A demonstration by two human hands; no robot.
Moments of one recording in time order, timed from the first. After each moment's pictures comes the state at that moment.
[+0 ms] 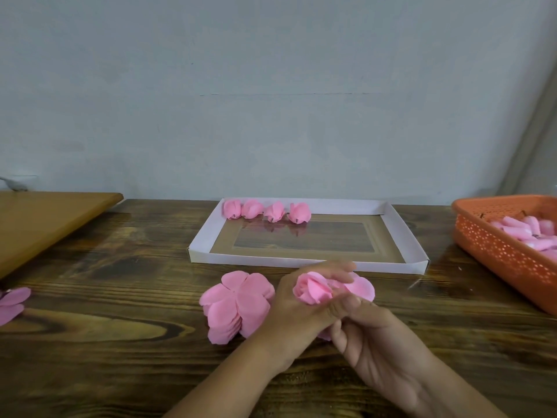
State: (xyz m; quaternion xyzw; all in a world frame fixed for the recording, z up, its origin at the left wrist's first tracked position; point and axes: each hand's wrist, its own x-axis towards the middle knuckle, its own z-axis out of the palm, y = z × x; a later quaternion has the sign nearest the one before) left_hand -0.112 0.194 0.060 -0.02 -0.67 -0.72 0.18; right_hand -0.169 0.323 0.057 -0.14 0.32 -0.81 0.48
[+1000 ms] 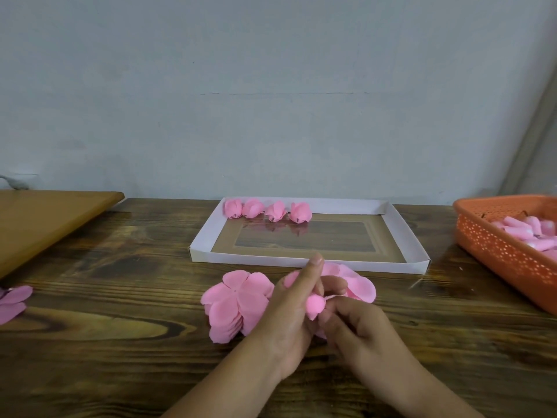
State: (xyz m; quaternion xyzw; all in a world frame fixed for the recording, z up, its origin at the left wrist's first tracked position) left_hand -0.115 0.194 0.060 0.12 -0.50 -0.86 0.09; right_hand -0.162 0.322 0.047 -0.42 0.73 -0.53 0.11
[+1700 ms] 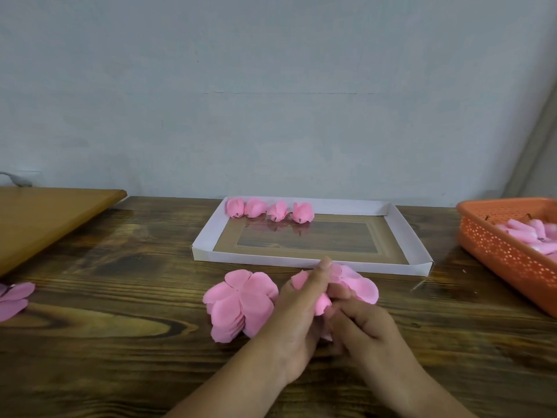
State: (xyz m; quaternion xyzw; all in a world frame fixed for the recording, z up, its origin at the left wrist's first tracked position) left_hand -0.116 0.200 0.057 0.11 -0.50 -0.85 0.10; right_hand -0.157 0.321 0.049 -0.38 0.69 -0.60 0.14
